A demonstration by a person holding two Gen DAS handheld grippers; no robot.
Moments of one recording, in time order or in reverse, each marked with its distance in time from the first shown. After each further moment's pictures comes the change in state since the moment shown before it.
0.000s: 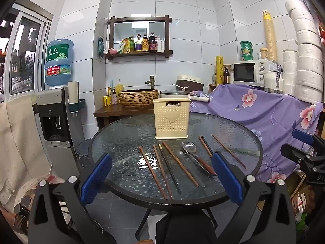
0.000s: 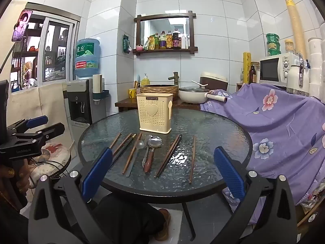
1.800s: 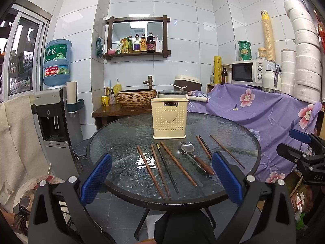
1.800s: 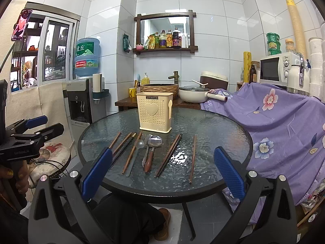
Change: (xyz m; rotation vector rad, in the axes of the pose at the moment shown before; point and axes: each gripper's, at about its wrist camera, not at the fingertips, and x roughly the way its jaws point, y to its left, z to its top) left arm -0.003 0.000 0.002 0.005 -0.005 -0.013; right arm 0.000 0.000 -0.001 0.000 -0.007 0.000
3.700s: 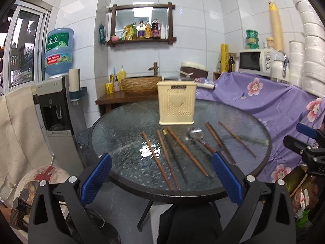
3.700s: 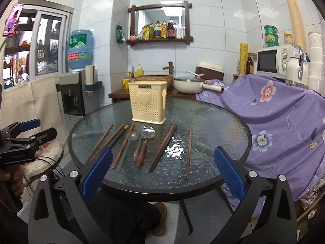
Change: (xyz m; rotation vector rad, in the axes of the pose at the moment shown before) left arm 0.038 0.009 -0.022 -0.008 0.112 0.048; right arm 0.035 -0.005 -0.015 0.012 0.083 -0.054
